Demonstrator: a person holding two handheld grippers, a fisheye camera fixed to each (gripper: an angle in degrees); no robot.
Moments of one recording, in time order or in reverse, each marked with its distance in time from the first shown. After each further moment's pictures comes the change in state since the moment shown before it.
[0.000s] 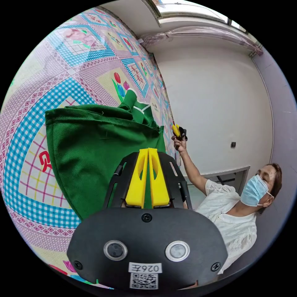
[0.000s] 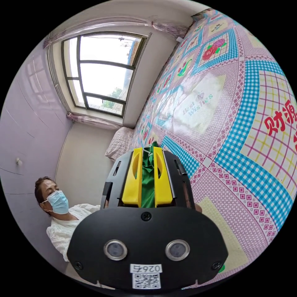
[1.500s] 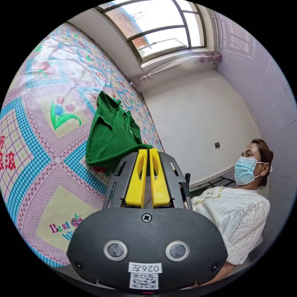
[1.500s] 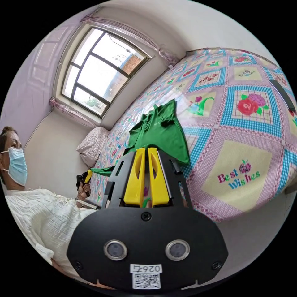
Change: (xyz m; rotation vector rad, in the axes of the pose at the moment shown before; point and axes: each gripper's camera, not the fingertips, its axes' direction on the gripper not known) left arm 0.145 0.471 -0.093 0.483 0.007 0.109; right arm -0.269 0.543 -0.062 0.232 0.364 -0.066
